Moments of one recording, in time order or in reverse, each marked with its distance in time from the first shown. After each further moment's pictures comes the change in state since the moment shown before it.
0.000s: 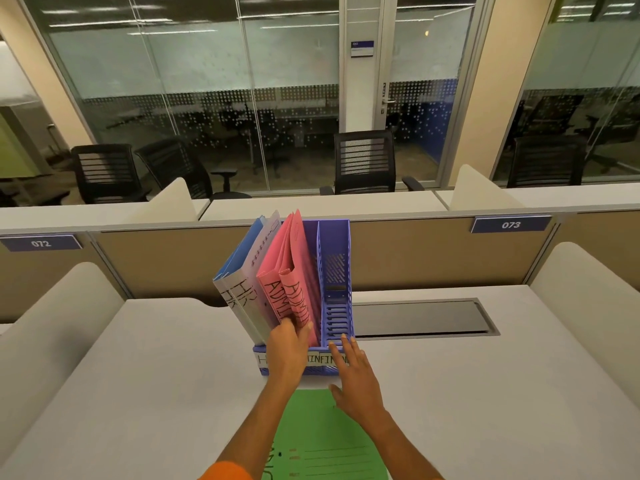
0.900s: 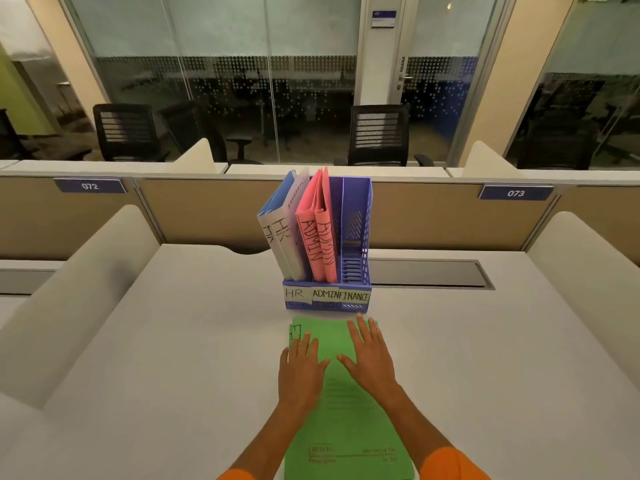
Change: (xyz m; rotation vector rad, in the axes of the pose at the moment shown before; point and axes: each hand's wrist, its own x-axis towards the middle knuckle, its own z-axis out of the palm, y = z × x) left_hand -0.164 -0.122 -0.009 0.552 -0.278 0.194; right_hand -0.110 -0.044 0.005 -0.073 -0.043 0.041
